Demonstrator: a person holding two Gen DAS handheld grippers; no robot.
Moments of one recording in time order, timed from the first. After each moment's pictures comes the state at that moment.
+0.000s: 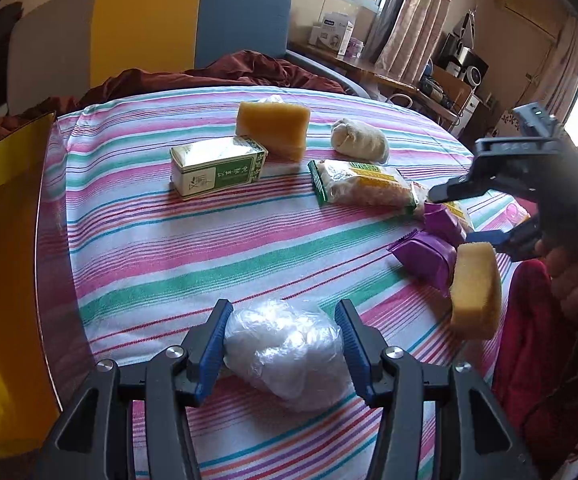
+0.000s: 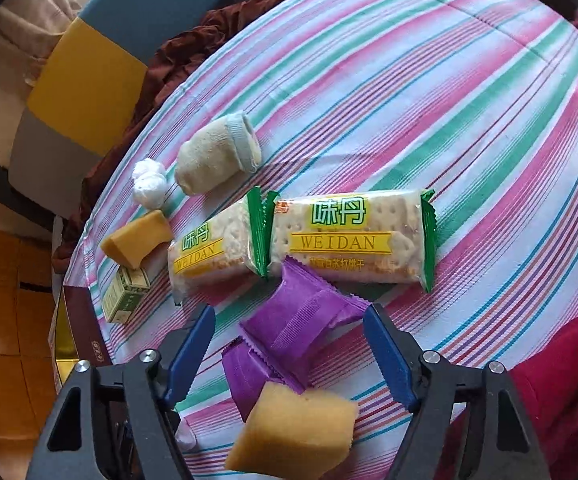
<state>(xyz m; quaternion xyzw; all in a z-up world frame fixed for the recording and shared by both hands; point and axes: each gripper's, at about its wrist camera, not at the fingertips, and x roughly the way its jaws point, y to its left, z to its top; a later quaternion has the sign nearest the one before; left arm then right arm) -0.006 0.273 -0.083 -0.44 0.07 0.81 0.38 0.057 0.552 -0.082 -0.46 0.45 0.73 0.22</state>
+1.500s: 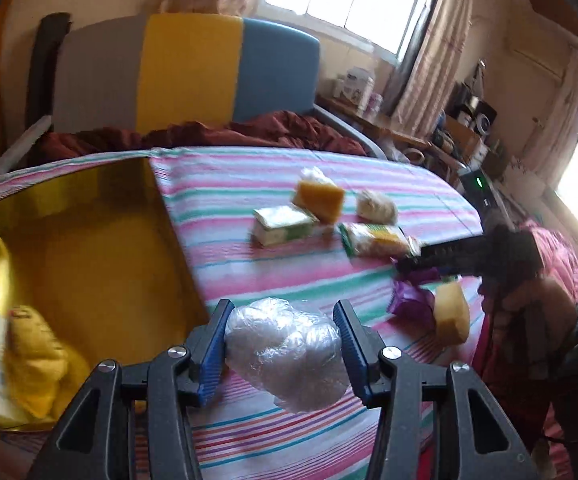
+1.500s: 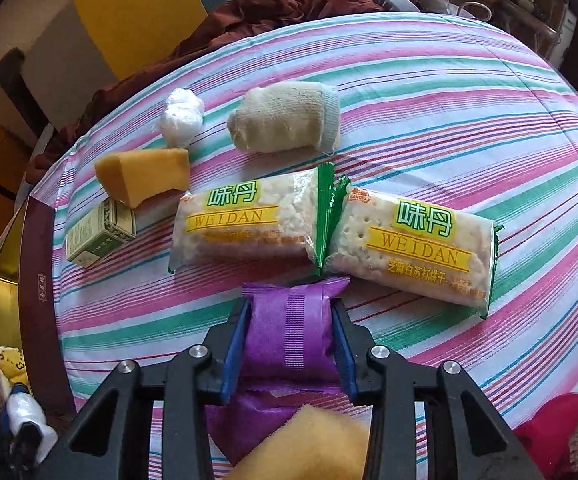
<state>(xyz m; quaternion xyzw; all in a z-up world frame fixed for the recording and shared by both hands) 0.000 0.176 -0.013 -0.38 0.01 0.86 0.35 0.023 0.500 -0.071 -0.52 0.25 0.80 0.19</state>
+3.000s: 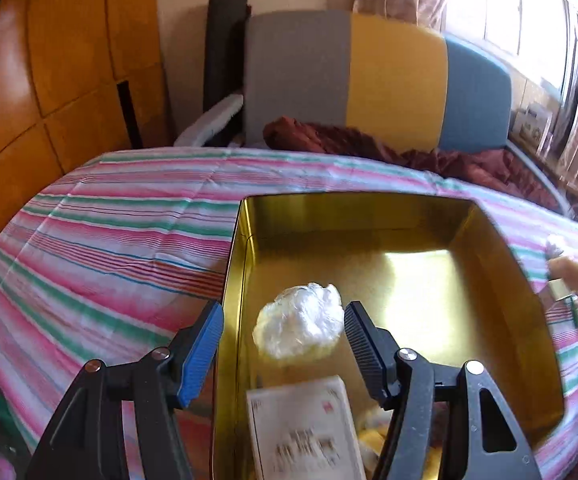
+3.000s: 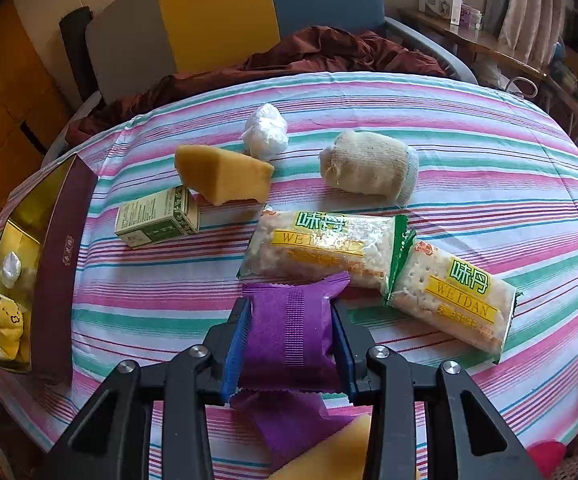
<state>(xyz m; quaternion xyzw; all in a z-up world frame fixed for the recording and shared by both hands) -0.132 -0.002 -0.029 -0.39 0.02 0.92 0.07 0.003 0.461 -0.056 -0.49 0.15 0.85 0.14</state>
